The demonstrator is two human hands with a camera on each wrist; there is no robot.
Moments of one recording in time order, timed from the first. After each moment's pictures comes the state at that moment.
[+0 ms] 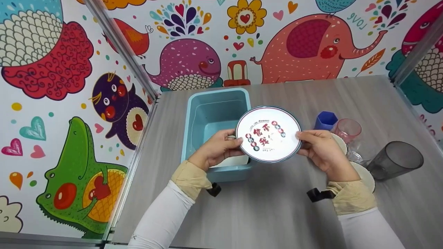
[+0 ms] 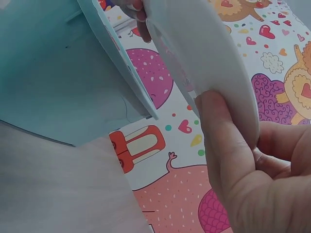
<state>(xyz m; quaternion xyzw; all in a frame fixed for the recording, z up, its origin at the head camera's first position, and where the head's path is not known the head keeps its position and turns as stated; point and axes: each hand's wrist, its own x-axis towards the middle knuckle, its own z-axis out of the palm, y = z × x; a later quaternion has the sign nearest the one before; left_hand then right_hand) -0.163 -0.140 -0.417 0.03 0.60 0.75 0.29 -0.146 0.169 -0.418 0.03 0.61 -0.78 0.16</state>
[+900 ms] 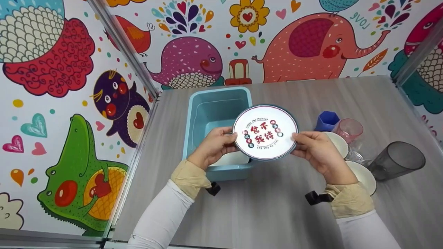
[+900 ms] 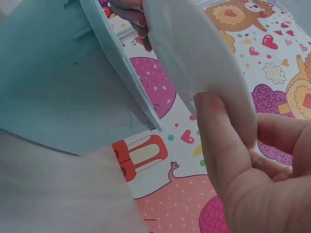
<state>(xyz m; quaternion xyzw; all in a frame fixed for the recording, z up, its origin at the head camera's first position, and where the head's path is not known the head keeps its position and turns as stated) -0.165 -0.145 -0.419 -0.04 0.62 0.74 0.23 -0.140 0.157 -0.419 0.01 0.61 -0.77 0.17</state>
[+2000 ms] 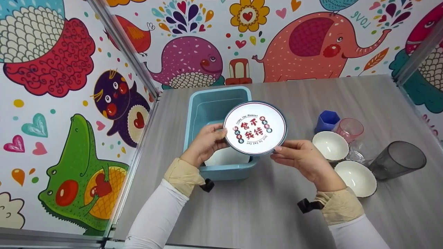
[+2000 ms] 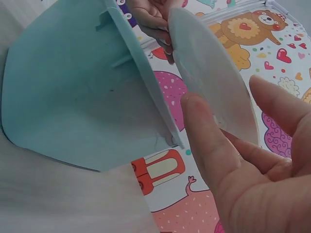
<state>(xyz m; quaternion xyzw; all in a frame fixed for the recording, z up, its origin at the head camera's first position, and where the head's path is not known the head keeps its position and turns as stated) -0.169 -0.167 -0.416 -0.06 0.64 0.74 0.19 -0.130 0.135 -0.433 -0.04 0.65 -0.72 0.24</state>
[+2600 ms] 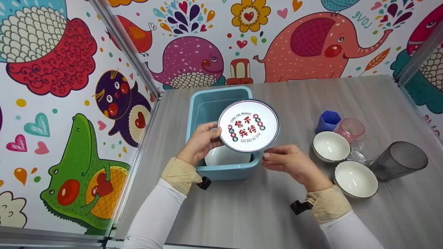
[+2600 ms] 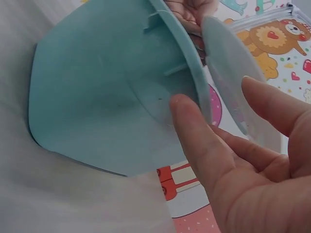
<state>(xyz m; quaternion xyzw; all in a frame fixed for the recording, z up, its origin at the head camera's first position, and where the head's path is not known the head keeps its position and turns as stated) -0.173 -0.182 -0.417 -0.07 0.65 0.74 0.17 -0.134 0.112 -0.454 -0.07 0.66 -0.69 0.29</state>
